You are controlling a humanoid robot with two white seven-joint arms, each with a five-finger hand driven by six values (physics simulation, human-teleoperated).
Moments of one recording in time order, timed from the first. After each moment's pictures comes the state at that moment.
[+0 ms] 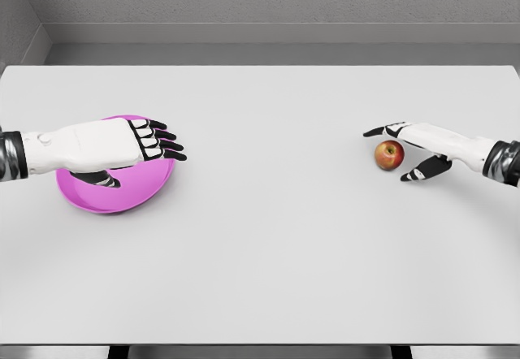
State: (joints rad) left arm -0.70 1.05 -0.86 -1.67 -0.39 -0.61 -0.29; right arm -0.48 -0.64 0.36 -1.10 0.26 -0.61 0.61
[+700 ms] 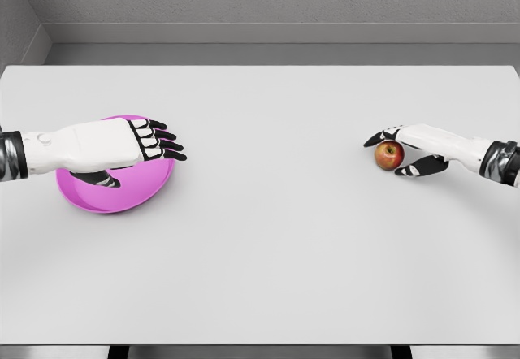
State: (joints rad) left arm -0.70 1.05 -0.86 -1.67 -0.39 -0.61 -0.29; right arm -0.49 -0.63 0.37 -1.10 0.28 -0.61 0.61
